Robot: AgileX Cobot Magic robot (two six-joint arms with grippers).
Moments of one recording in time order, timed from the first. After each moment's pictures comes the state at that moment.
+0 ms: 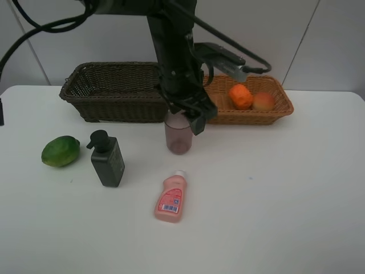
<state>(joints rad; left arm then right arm) -0.75 2.11 -1.76 0.01 1.04 0.17 0.12 0.00 -0.52 -0.06 1.06 0.03</state>
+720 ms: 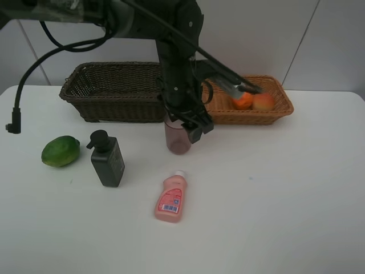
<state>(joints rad) -0.75 2.18 -1.76 0.07 0.98 0.17 0.12 0.00 -0.52 -0.06 1.06 0.03</state>
